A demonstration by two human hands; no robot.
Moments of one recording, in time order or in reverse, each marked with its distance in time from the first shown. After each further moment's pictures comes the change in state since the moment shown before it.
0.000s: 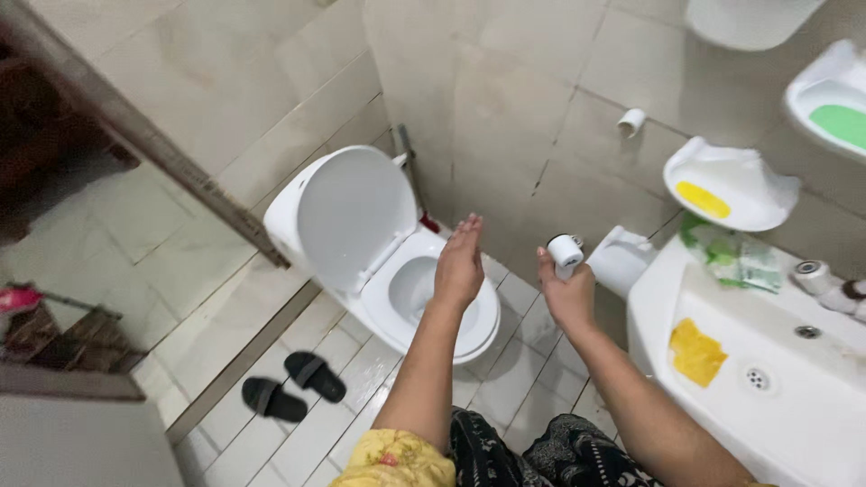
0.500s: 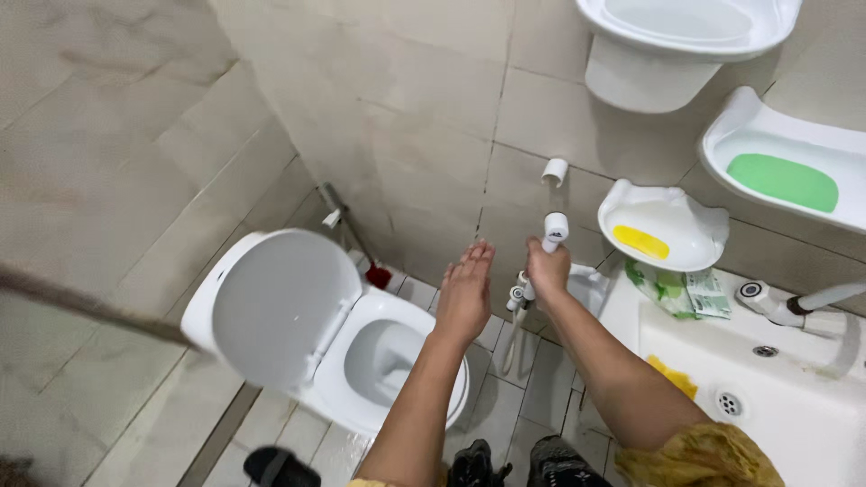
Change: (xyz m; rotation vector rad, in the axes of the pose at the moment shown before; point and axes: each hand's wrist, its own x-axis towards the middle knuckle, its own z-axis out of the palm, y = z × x) left_hand 0.115 0.049 0.074 -0.010 -0.320 0.131; right_hand 0.202 0.052 0.003 0.257 0.261 0.354
